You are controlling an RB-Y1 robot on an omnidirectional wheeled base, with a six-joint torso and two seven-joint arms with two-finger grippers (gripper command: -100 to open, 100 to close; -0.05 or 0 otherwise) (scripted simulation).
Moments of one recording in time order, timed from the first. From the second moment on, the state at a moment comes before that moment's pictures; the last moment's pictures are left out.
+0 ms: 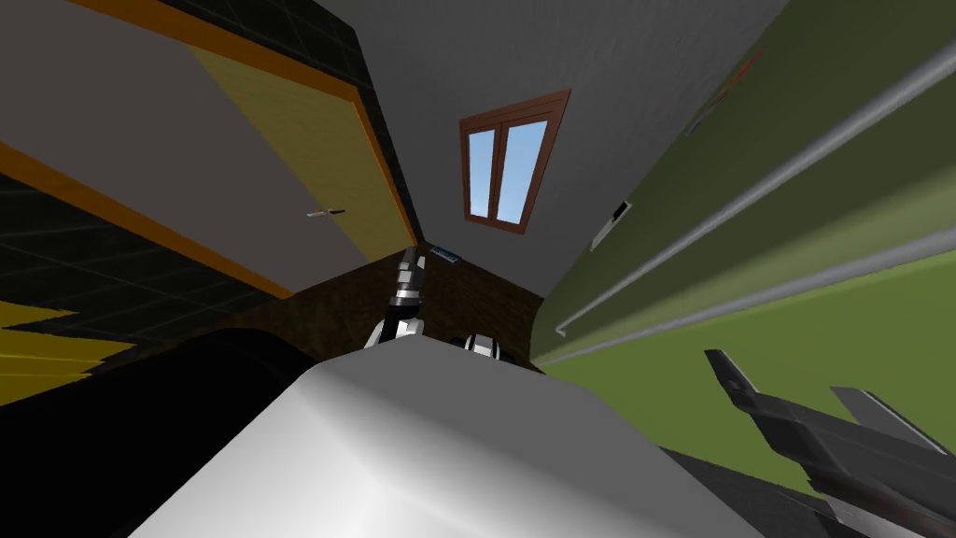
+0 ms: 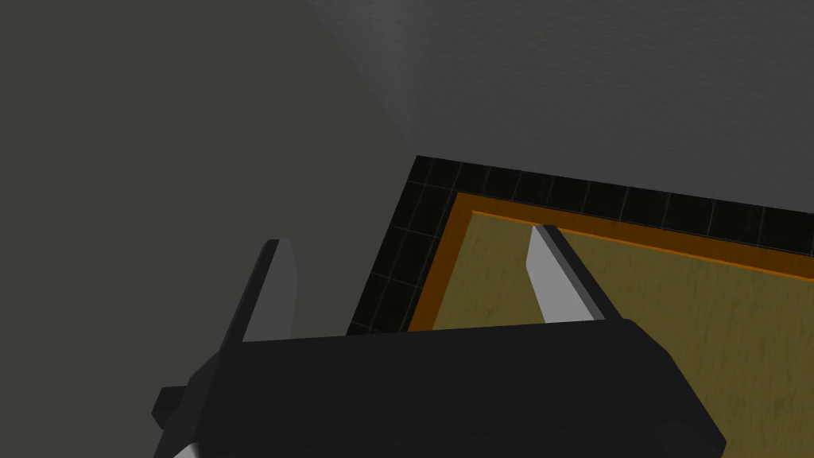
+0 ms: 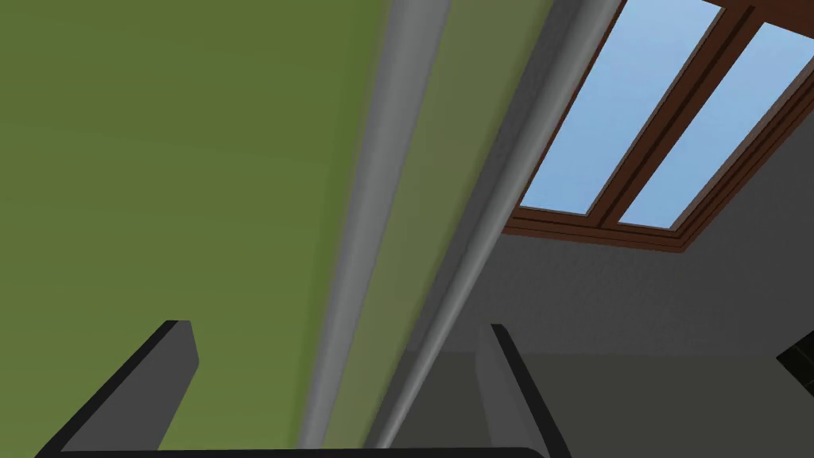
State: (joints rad) left arm 0.54 -0.01 0.07 -2.22 -0.04 -0.44 0.01; right arm 0.89 -0.19 -0.80 -2.26 0.61 -0.49 0.30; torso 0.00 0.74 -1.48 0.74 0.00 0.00
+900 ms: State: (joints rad) left arm 0.54 -0.01 0.07 -2.22 -0.04 -0.44 0.01; right arm 1.00 -0.18 -1.02 -2.23 0.74 -0.48 0.41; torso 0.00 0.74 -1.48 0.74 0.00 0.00
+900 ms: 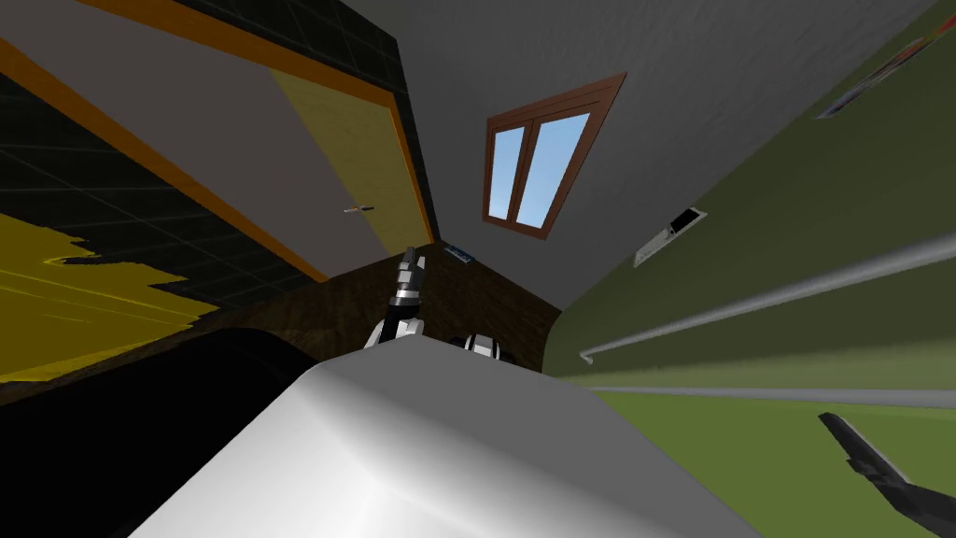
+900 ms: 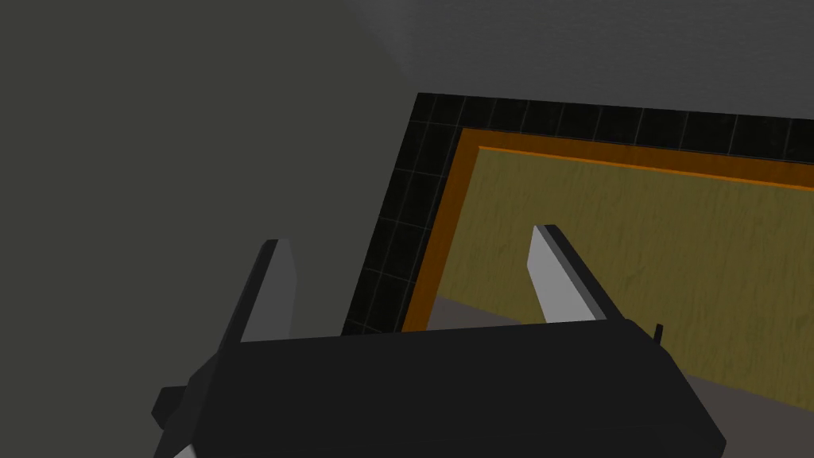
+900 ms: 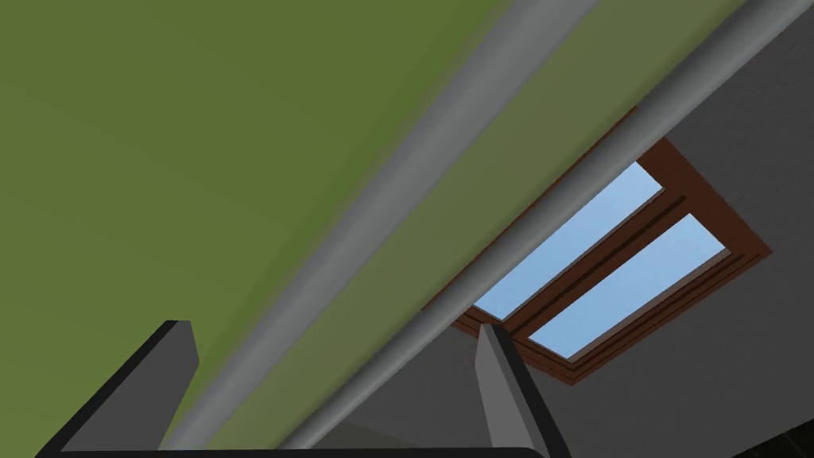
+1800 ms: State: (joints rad) left arm 0.54 -0.01 0.07 -2.22 -0.04 -0.44 0.01; right arm 1.12 -0.19 -1.24 -2.19 0.90 -0.45 0.51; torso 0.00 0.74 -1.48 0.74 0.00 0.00
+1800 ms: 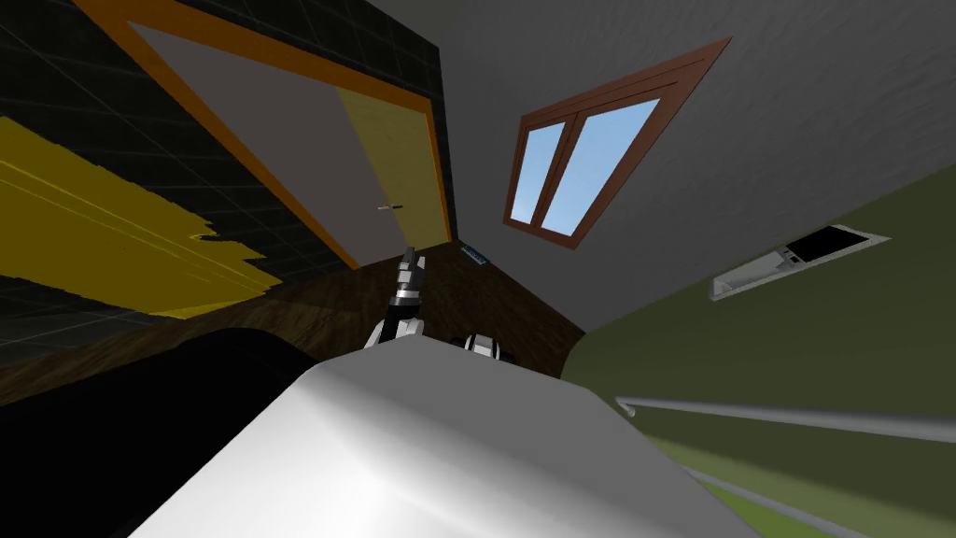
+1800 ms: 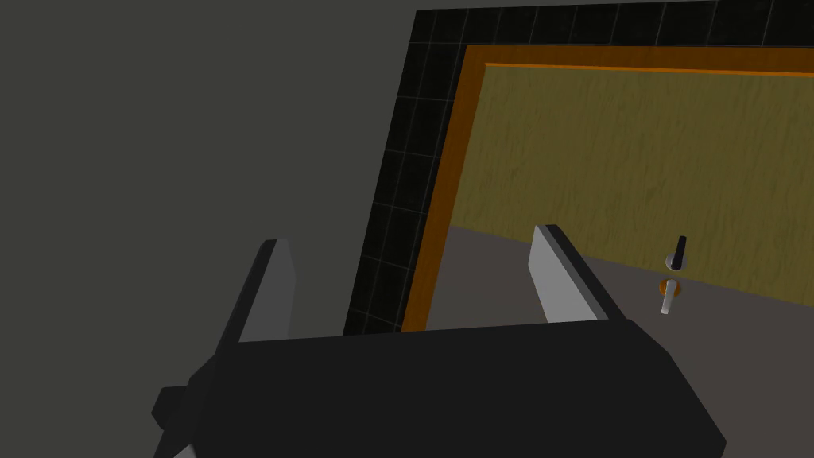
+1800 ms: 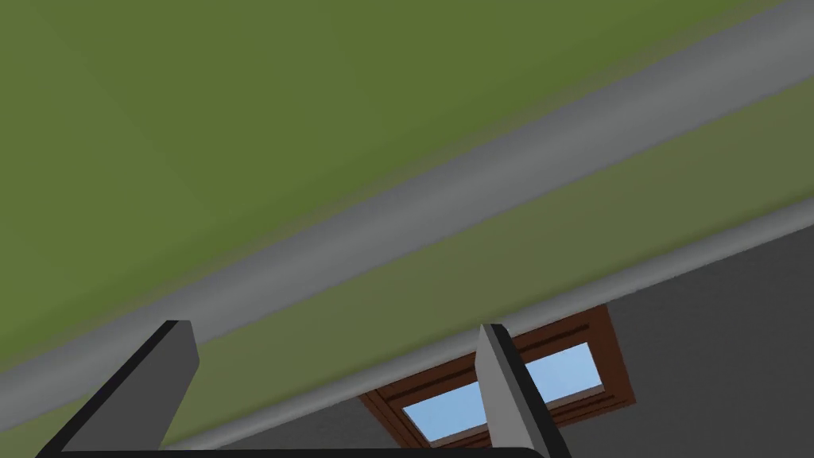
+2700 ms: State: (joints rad) left arm 0.54 -0.01 0.07 -2.22 -0.04 -0.44 0.01; right arm 1.20 -0.22 -1.41 -2.15 1.01 -0.47 0.59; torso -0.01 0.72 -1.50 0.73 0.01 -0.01
